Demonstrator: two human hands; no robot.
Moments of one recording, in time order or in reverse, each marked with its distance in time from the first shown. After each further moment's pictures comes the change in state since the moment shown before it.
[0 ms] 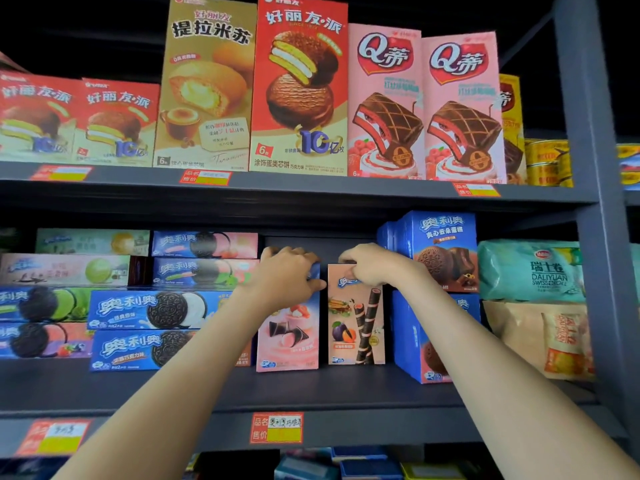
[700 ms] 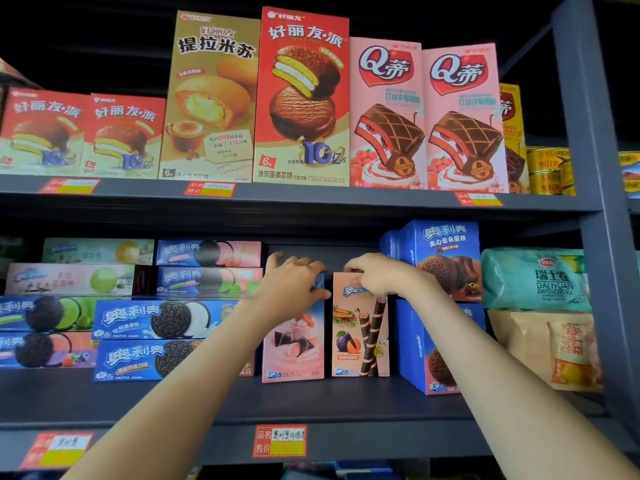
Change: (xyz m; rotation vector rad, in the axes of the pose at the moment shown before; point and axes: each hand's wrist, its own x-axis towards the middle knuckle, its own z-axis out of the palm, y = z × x) left_hand -0.003 0.004 0.000 -0.008 0.019 0.020; right_hand -0.005 0.003 -0.002 0.059 -0.015 0.007
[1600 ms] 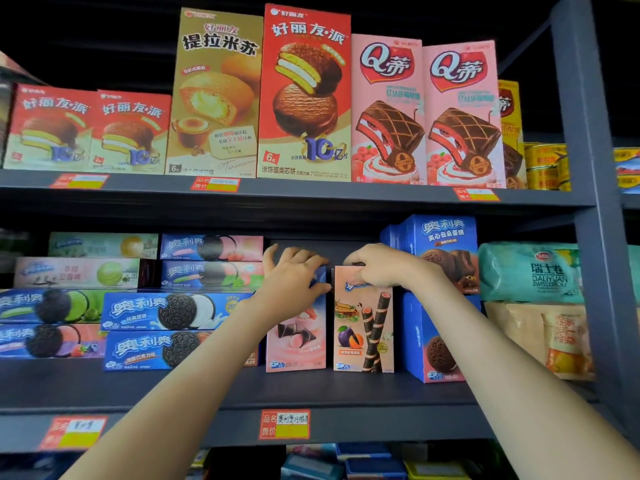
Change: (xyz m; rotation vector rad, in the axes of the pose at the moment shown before) left_hand -0.013 0.000 0.006 -0.057 0.125 -0.024; right_hand -0.018 -0.008 -0.012 -0.001 -0.030 -0.066
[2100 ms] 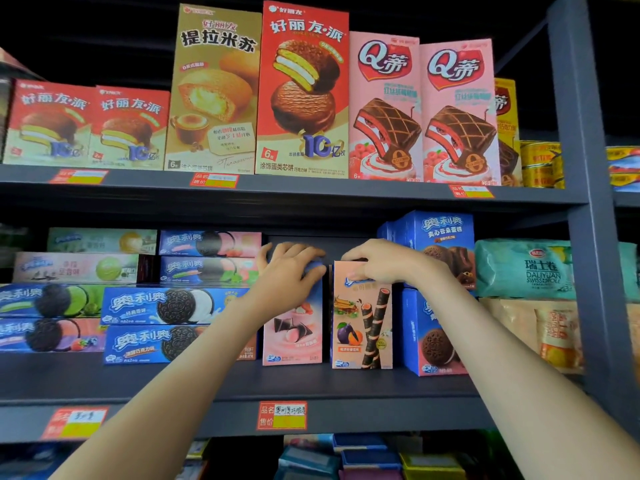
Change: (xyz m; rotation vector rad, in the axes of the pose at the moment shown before) left_hand -0.004 -0.005 0.004 -0.188 0.149 0.000; right_hand -0.012 0.004 -0.005 0.048 -0.011 -0.075
